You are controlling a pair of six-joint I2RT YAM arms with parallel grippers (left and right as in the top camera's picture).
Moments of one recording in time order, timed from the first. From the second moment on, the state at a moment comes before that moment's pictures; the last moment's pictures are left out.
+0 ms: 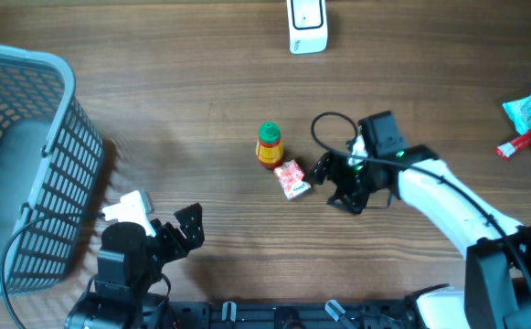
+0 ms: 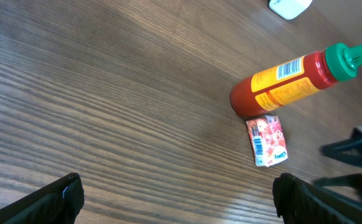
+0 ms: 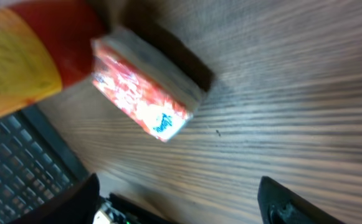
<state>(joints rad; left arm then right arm) -0.20 0.31 0.46 -0.85 0.07 -0.64 0.30 1.55 0.80 -0.55 -0.62 0.87</state>
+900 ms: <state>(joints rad) -0.20 0.31 0.46 -0.85 0.07 -0.64 0.48 1.65 0.69 -0.11 -0.33 1.34</state>
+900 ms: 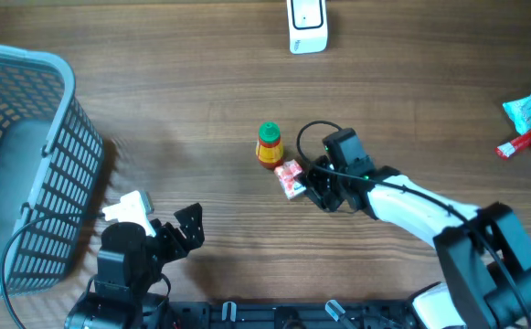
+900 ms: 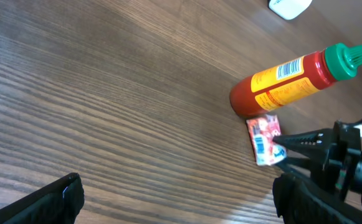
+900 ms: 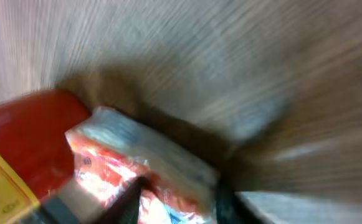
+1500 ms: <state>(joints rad) -0.20 0.31 0.46 -0.85 0.07 -0.64 0.03 1.49 0.68 -0.49 -1.16 0.75</state>
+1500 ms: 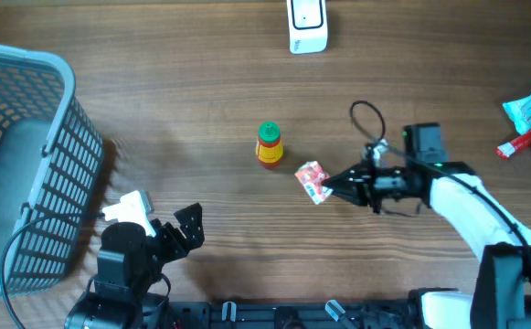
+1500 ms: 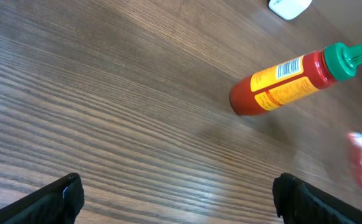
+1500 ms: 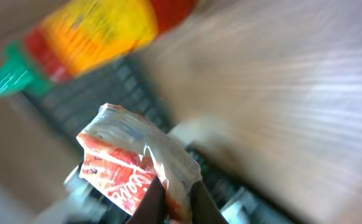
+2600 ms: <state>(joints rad) -0.20 0.31 0.46 -0.85 0.07 -0.64 -0.01 1.48 0.69 0.65 -0.55 0.89</state>
